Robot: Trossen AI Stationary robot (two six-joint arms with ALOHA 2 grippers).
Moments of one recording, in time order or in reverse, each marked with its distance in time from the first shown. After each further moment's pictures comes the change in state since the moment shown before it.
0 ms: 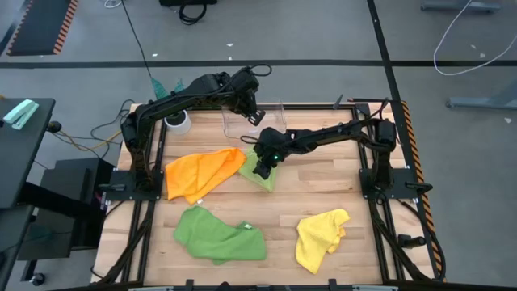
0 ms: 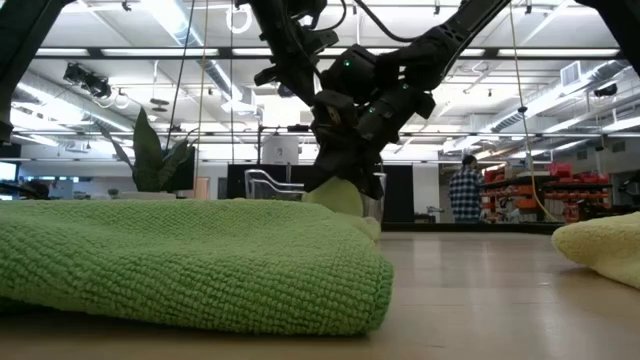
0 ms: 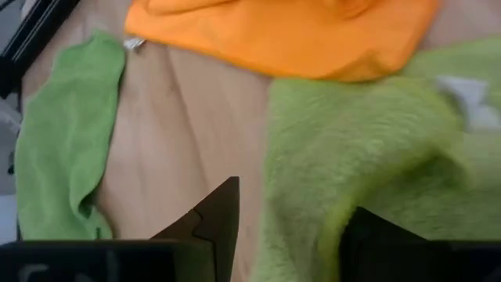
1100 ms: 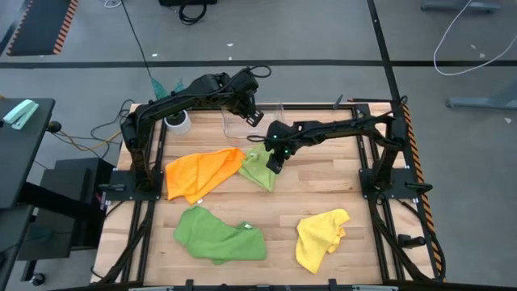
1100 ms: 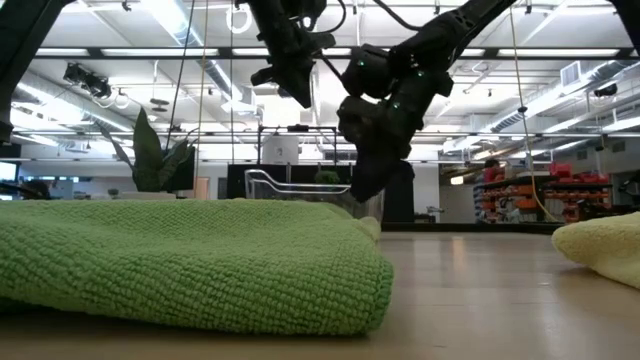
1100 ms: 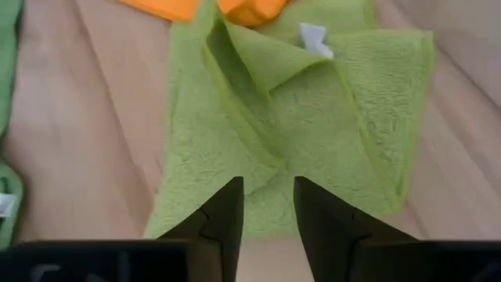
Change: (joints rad) left arm -0.005 0.000 0.000 -0.039 -0.011 0.004; right arm -0.058 -0.114 -0.005 -0.308 0.134 -0.157
